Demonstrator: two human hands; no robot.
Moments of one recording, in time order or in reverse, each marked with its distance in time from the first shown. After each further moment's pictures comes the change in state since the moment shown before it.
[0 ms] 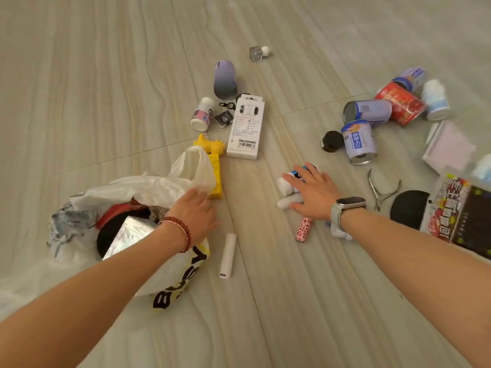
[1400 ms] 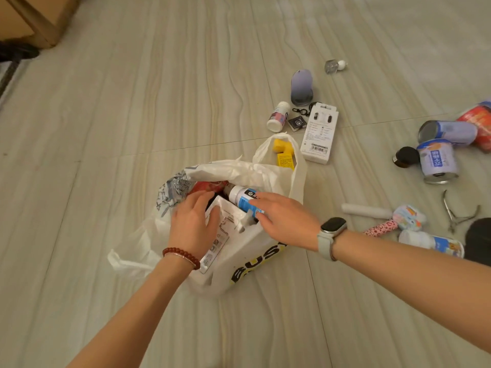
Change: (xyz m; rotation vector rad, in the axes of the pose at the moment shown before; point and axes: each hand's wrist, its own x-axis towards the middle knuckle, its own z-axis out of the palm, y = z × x) left_hand -0.133 -0.027 0.048 -1.003 0.513 -0.779; right_hand -0.035 -0.217 -0.024 0.209 0.077 -0.415
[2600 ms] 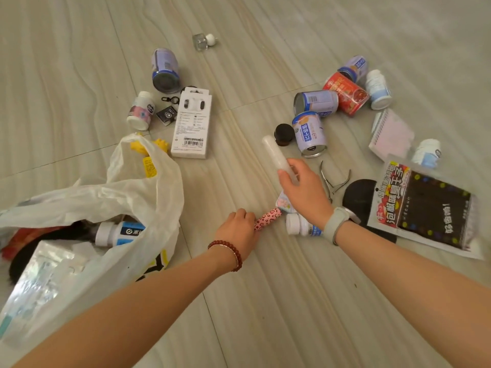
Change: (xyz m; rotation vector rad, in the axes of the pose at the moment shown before) left_hand 0.010 0.222 0.195 0.165 -0.611 0.416; right_hand -0.102 0.224 -0.033 0.530 0.695 0.596
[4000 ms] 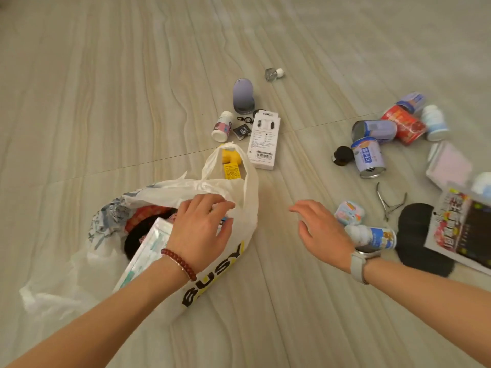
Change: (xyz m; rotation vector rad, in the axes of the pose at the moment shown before) left_hand -0.136 -0.123 -0.107 0.143 0.589 0.059; right_hand -0.073 -0.055 0.057 -0.465 -0.334 -0.395
